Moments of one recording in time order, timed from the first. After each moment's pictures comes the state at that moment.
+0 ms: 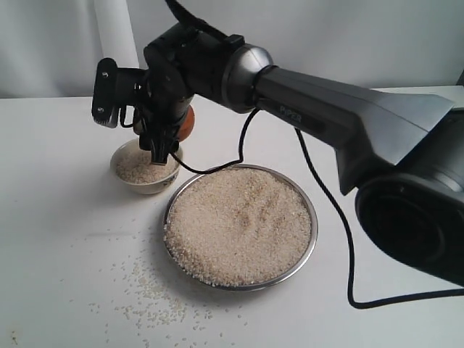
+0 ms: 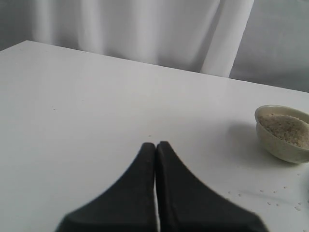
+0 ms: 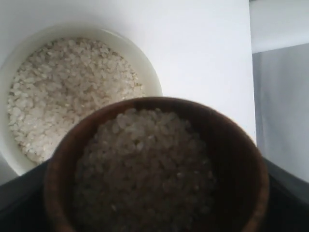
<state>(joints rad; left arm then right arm) 0.12 -0.01 0.00 0.20 0.34 -0.34 0.77 2.39 -2.20 -0.24 0.81 -0.73</state>
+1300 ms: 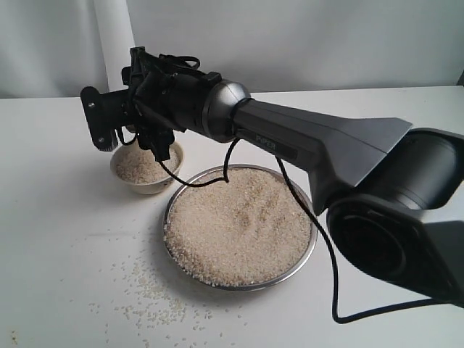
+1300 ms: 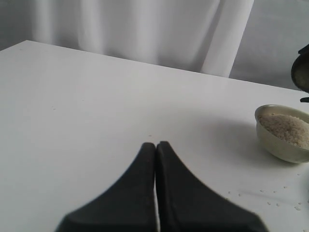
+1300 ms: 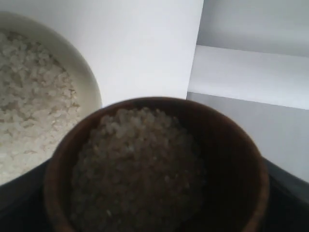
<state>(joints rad) 0.12 -0.01 0.00 0.20 0.34 -0.34 0.81 2.47 -2.20 -0.56 0.56 -0.80</state>
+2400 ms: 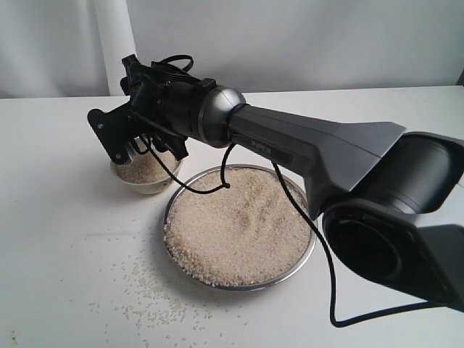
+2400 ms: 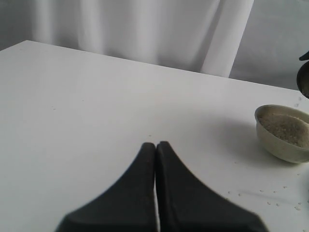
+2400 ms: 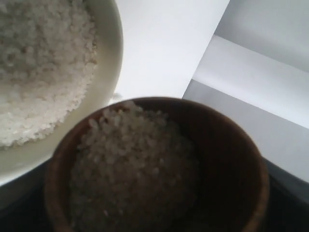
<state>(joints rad) 0.12 -0.01 0.00 0.20 0.34 -0.34 0.81 2.48 -2.20 -0.67 0.62 -0.96</state>
